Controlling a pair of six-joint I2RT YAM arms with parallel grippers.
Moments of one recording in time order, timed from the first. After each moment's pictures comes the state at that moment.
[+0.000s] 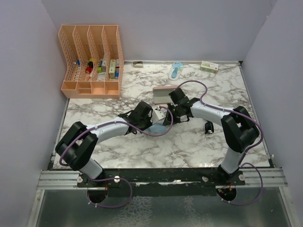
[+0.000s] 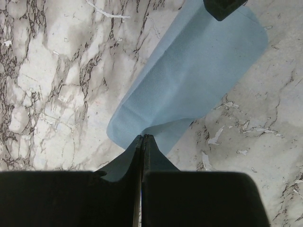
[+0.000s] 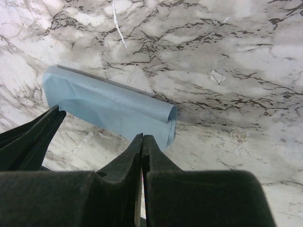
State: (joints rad) left arm -0.73 1.54 0.83 -0.20 0.01 0.41; right arm 0.62 1.78 1.13 -0.40 -0.21 0.75
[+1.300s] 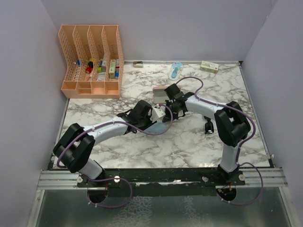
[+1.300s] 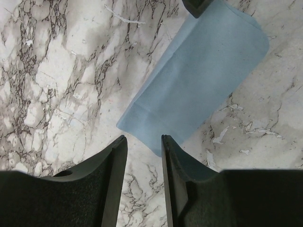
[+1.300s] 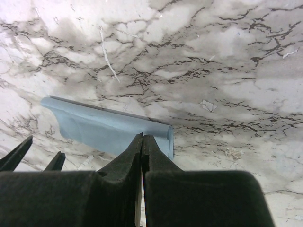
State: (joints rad) left arm -0.73 1.51 0.84 -0.22 -0.02 0.39; right arm 0.62 1.90 1.29 -0.52 -0.14 0.78
